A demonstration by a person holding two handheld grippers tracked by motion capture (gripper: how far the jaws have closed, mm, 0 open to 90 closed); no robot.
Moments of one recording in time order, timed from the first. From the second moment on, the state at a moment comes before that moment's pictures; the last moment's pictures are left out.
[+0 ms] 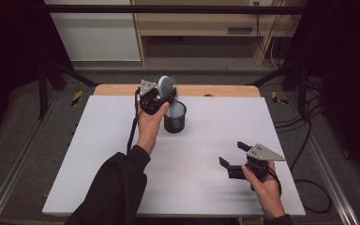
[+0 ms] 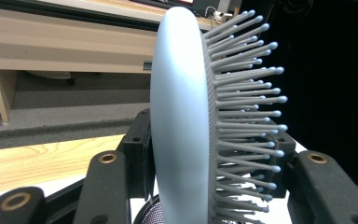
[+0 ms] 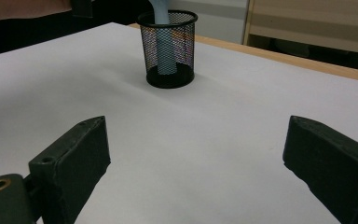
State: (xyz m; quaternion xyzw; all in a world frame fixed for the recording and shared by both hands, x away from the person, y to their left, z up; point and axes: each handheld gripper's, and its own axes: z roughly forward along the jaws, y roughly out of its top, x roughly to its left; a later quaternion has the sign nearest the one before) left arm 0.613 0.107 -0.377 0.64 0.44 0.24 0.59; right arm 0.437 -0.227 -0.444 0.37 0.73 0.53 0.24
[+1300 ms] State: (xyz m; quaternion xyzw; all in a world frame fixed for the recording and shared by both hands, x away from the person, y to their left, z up) left arm 0.616 0.114 -0.385 0.64 0.44 0.23 0.59; right arm 0.437 -0.227 -0.444 0.37 0.73 0.53 0.24
